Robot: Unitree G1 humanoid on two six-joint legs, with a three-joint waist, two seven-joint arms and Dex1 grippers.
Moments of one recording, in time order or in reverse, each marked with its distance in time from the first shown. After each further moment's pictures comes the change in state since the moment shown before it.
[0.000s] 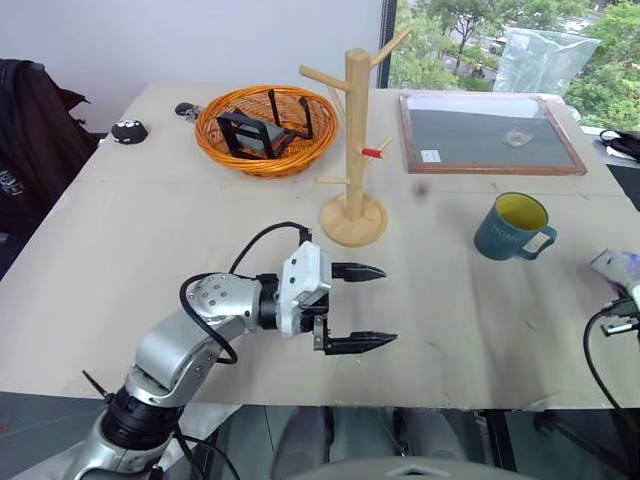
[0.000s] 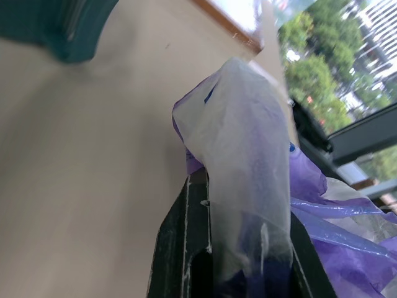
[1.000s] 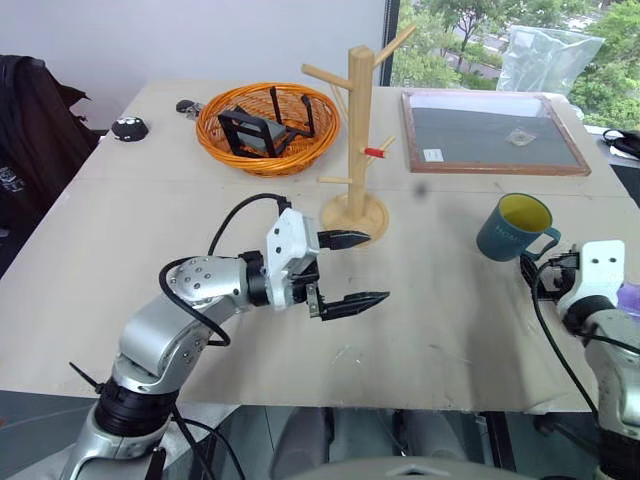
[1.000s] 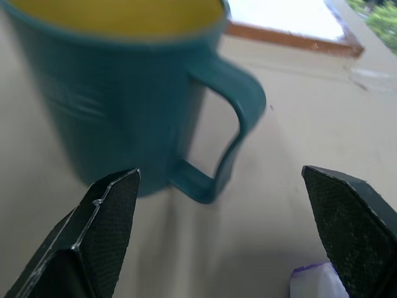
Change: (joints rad) left arm -0.076 -0.003 0.125 -0.031 -0.064 0.098 0.147; right arm -0.370 0.183 0.199 0.175 0.166 0.136 -0.187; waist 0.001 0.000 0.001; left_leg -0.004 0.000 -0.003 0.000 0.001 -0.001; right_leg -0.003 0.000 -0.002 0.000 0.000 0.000
